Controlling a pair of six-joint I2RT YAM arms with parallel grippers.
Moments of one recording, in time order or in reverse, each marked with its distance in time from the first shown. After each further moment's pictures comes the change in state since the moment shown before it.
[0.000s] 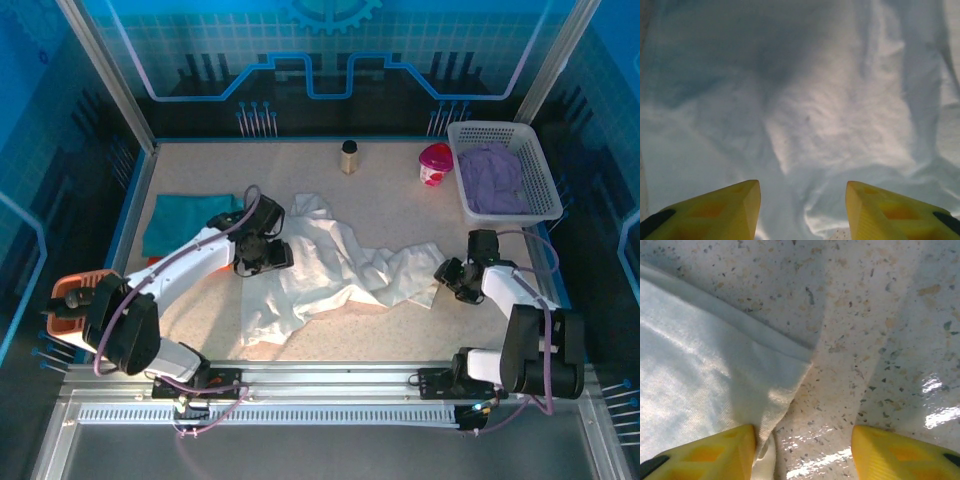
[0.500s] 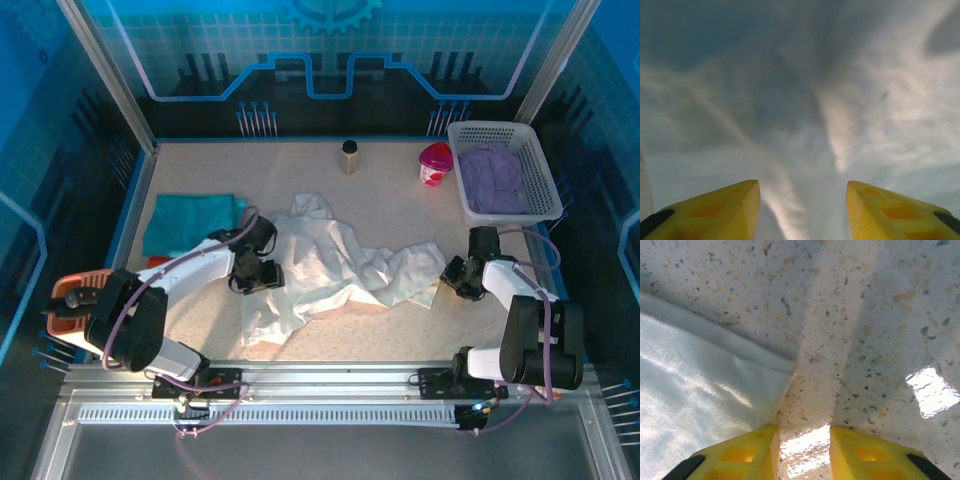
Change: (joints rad) left arm 0.040 -0.031 -0.233 0.053 0.048 0.018; right arm -0.008 0.037 0.031 -0.023 0.014 0.025
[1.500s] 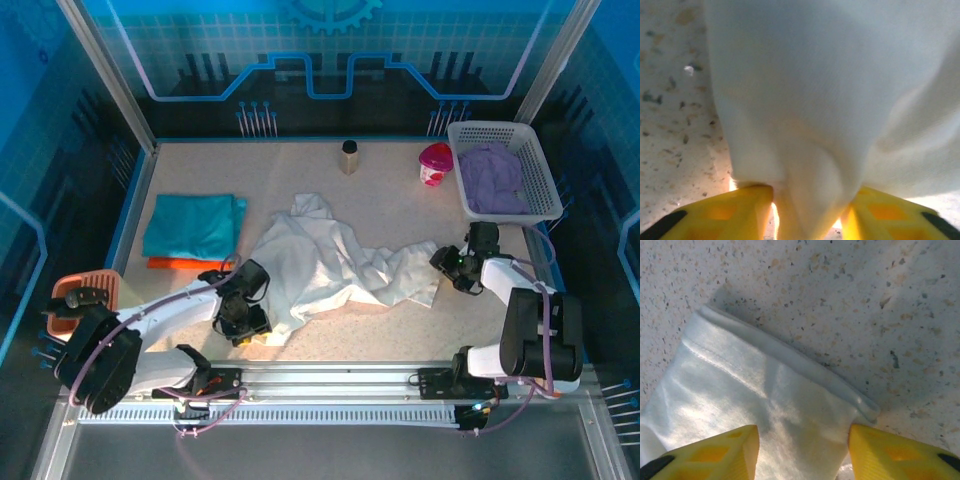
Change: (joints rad) left arm -0.135 -0.191 -0.285 -0.057 0.072 -0.334; right arm 0.002 0.048 0.004 0.177 -0.127 -0.014
